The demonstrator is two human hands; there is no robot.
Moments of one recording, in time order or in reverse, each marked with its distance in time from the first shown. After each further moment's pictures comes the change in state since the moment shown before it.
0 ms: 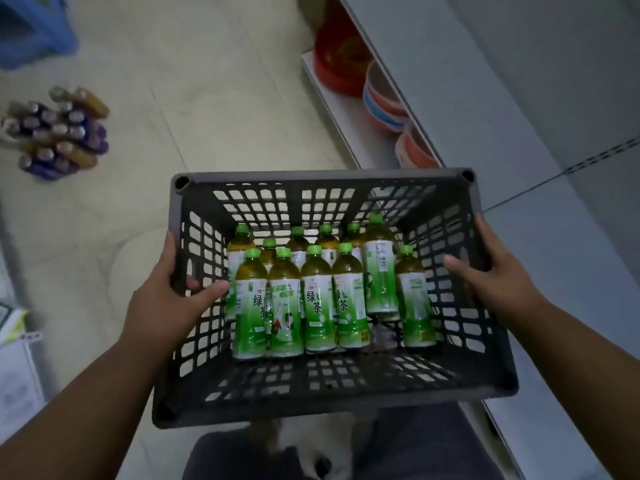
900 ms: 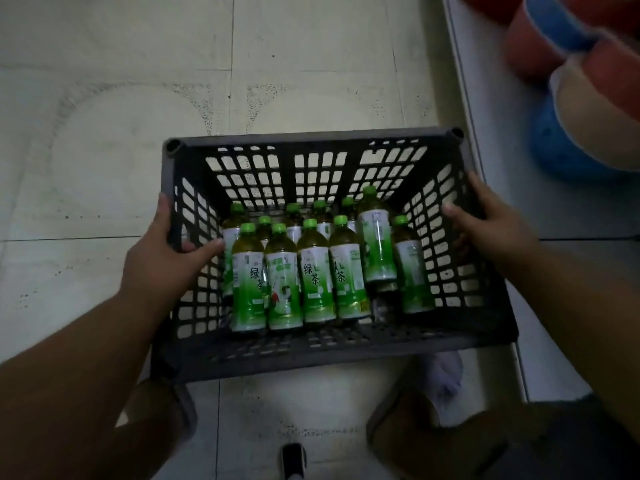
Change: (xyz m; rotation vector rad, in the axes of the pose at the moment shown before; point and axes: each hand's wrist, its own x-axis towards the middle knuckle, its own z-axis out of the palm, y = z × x) left_hand 0.073 -0.323 0.294 -0.132 0.336 -0.151; right_hand 0.220 0.237 0.216 -0.183 -0.279 -0.228
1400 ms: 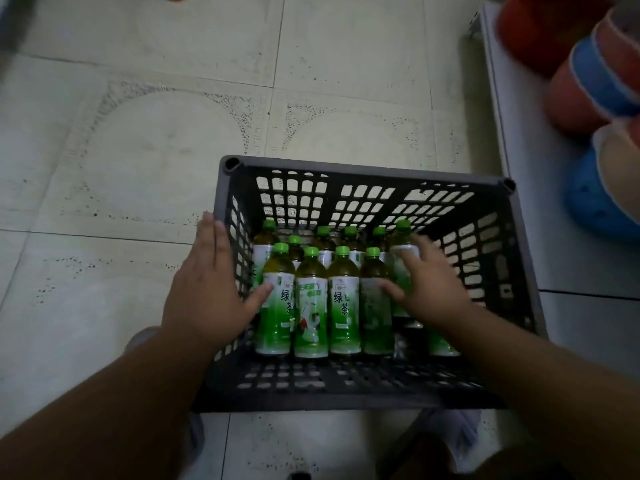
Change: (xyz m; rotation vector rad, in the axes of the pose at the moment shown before) left_hand -0.008 -0.010 -0.003 0.518 -0.007 0.281; right_hand -0.007 -0.045 0.133 -0.937 -0.088 -0.279
